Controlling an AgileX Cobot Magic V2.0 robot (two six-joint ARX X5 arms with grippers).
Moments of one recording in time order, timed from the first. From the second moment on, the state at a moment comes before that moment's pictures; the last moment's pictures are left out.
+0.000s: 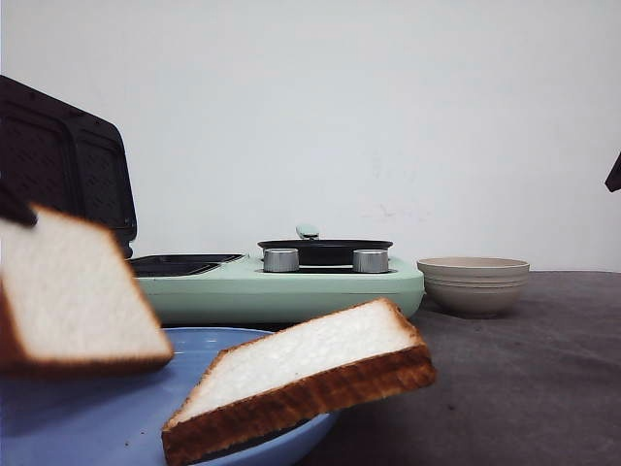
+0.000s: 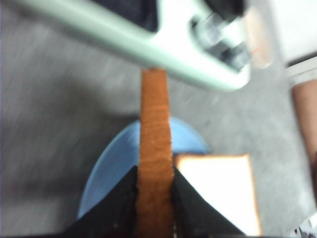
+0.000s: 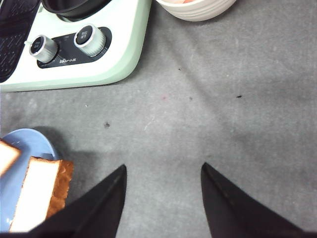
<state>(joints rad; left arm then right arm) -0.23 0.64 0.38 -0.28 0.47 -0.62 0.17 0.68 0.51 -0.54 -0.34 0.39</state>
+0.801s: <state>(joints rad) -0.23 0.83 0.69 -0.15 0.24 -0.27 0.17 0.68 0.51 -0.54 -0.34 0.39</state>
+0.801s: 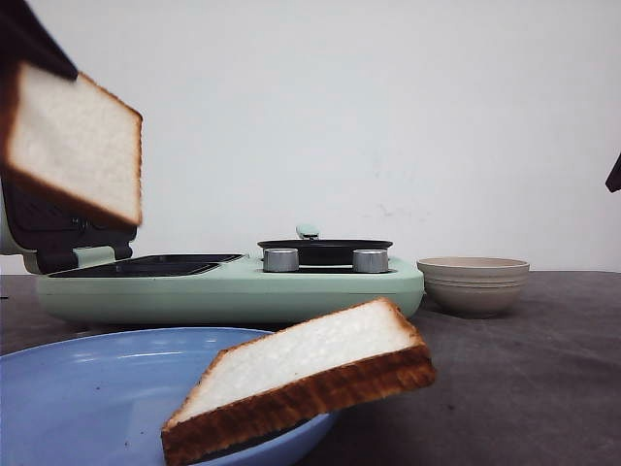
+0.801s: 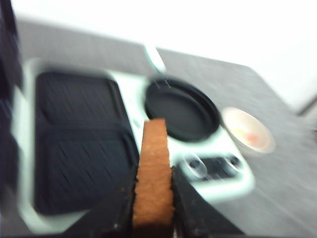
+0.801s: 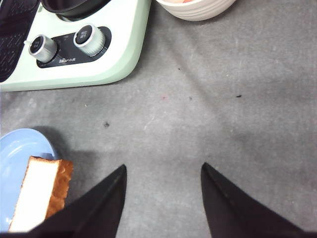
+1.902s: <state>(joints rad) -0.23 1.72 1.36 -0.01 -0.01 0.44 0.17 0.68 0.51 -0.57 -0.34 0.31</state>
